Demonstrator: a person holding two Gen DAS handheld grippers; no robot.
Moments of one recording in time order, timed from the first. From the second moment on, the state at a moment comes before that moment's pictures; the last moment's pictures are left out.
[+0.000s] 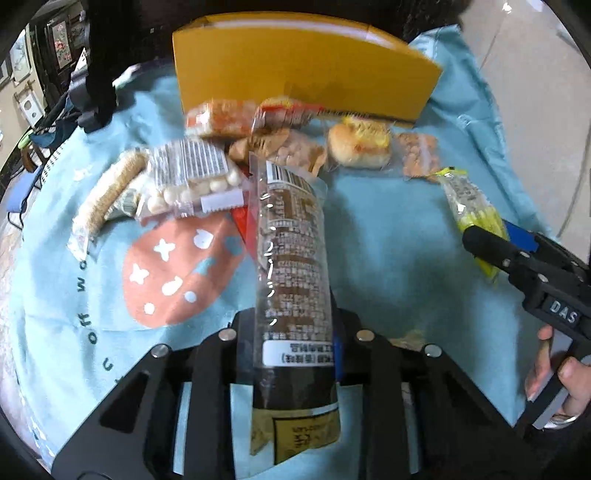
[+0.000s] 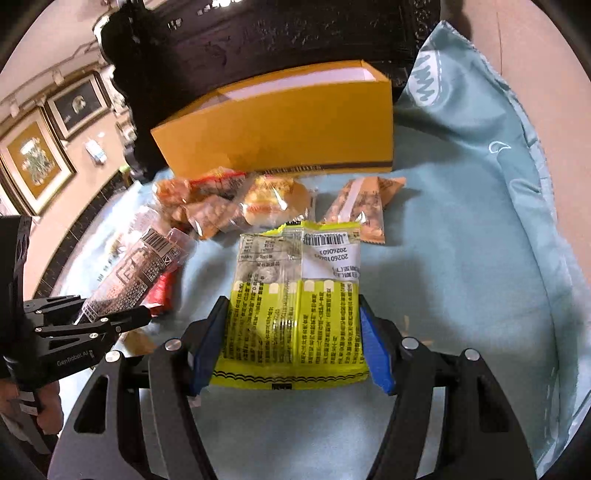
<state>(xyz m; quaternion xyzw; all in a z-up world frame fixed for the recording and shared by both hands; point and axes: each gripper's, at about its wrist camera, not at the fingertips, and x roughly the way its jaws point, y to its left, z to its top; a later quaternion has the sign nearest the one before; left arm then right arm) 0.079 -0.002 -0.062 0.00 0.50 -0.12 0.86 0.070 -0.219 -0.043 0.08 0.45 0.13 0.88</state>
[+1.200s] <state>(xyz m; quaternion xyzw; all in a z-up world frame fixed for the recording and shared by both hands) 0.303 -0.017 0.051 -0.01 0.43 -0.08 0.90 0.288 -0.203 0.049 0.06 0.38 0.13 0.92</state>
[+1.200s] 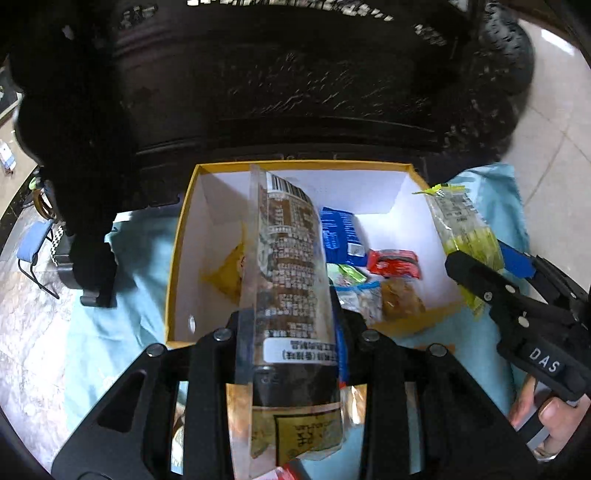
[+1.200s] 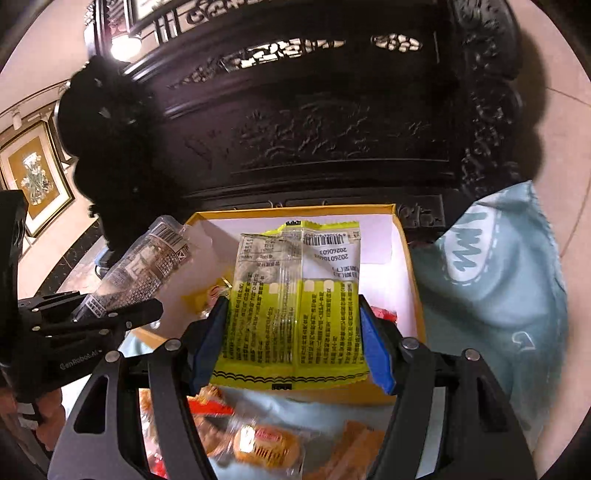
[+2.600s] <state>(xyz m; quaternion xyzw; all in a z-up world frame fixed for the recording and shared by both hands) 0.108 0.009 0.002 0.03 0.45 -0.09 0.89 0.097 -0.216 -0.019 0.11 0.43 0.17 0.88</state>
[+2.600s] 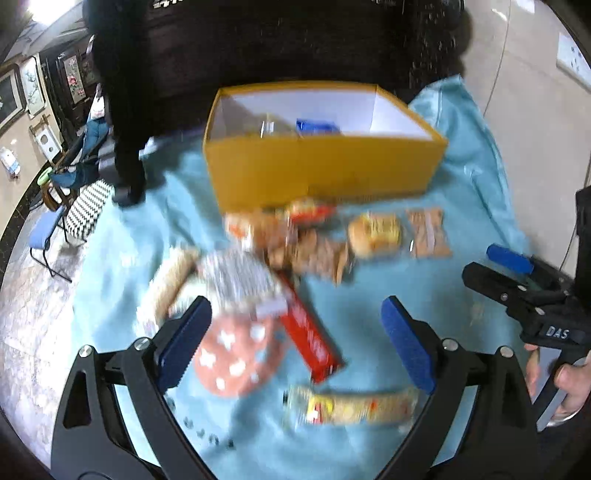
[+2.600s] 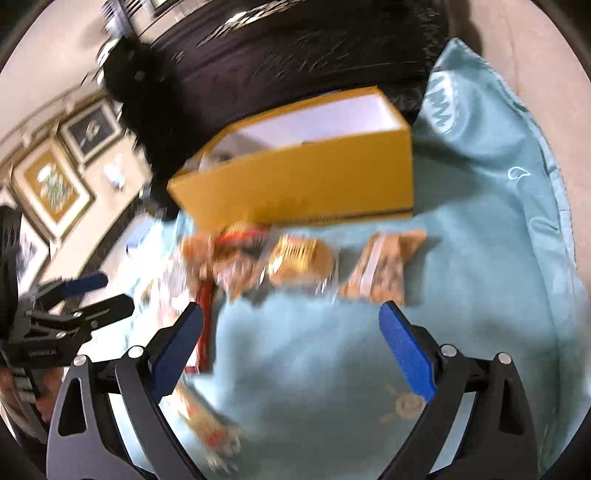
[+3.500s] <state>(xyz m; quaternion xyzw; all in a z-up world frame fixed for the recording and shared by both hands) 0.087 0.102 -0.049 -0.02 0.48 -0.02 0.88 0.033 -0.083 -0.080 -0.13 0.46 0.32 0.82</state>
